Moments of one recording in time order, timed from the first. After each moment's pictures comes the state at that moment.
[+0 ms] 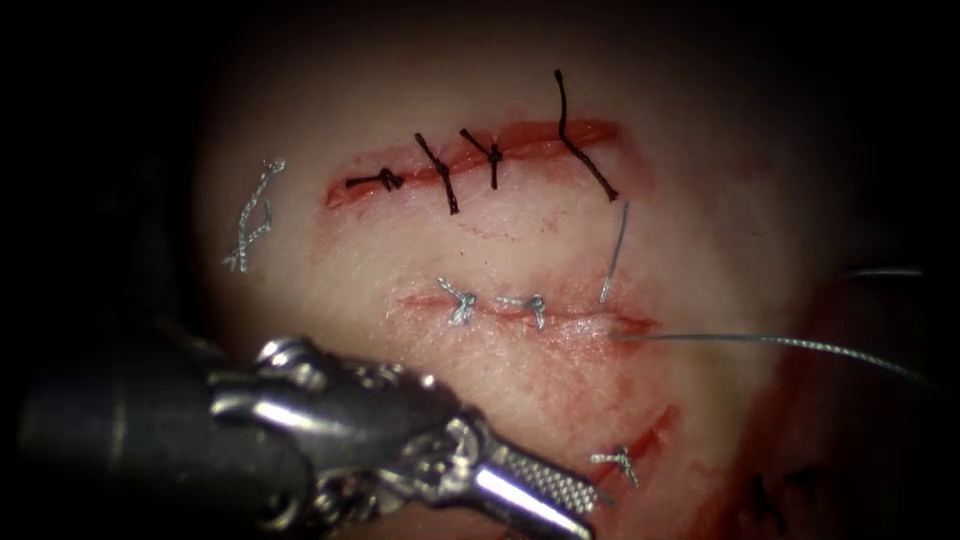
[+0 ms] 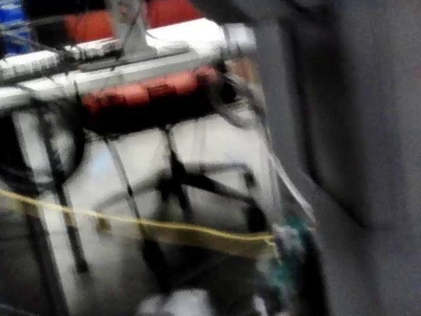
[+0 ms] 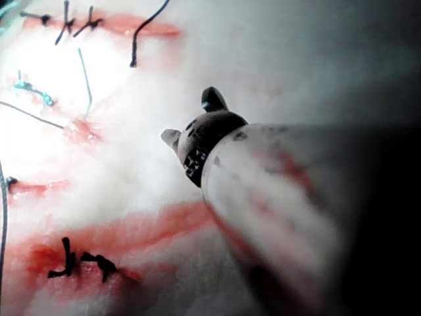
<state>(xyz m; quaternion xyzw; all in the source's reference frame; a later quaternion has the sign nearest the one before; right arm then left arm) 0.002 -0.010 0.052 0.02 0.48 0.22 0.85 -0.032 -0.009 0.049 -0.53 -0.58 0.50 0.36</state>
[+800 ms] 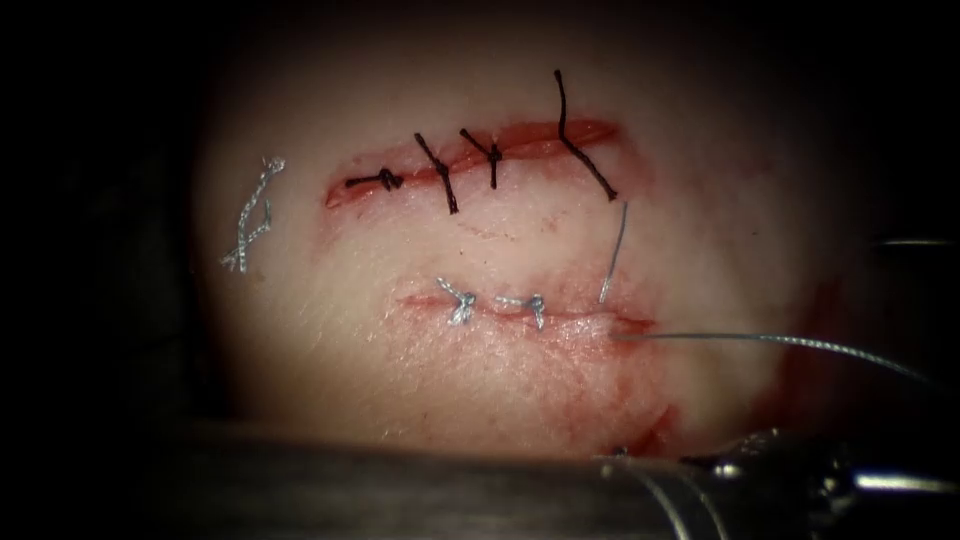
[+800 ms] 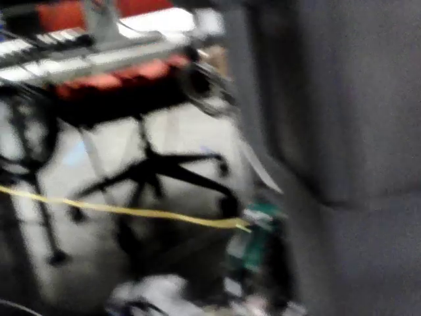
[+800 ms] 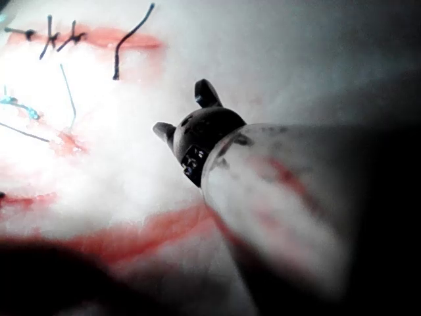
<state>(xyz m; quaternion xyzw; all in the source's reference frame) 0.001 -0.008 0.052 0.03 0.48 0.24 0.84 -0.047 -0.006 0.050 -0.62 -0.45 0.34 0.54</state>
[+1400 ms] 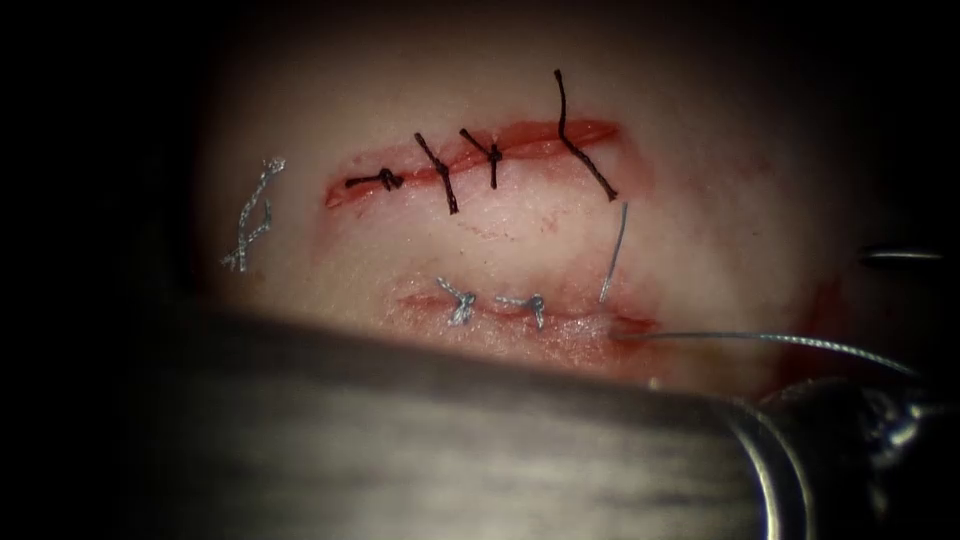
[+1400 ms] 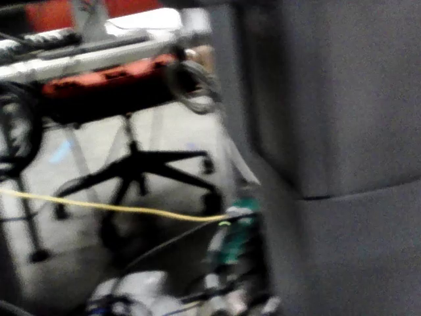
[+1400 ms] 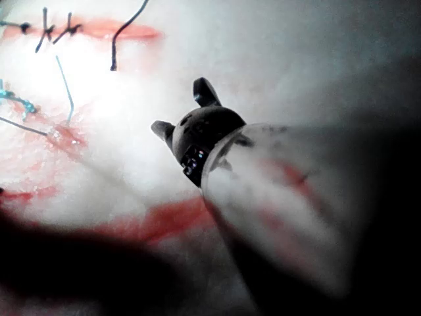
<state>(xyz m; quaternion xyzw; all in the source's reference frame) 0.002 -0.009 0.053 0.03 0.48 0.26 0.84 -0.048 -0.003 0.049 -0.64 -0.45 0.28 0.55</state>
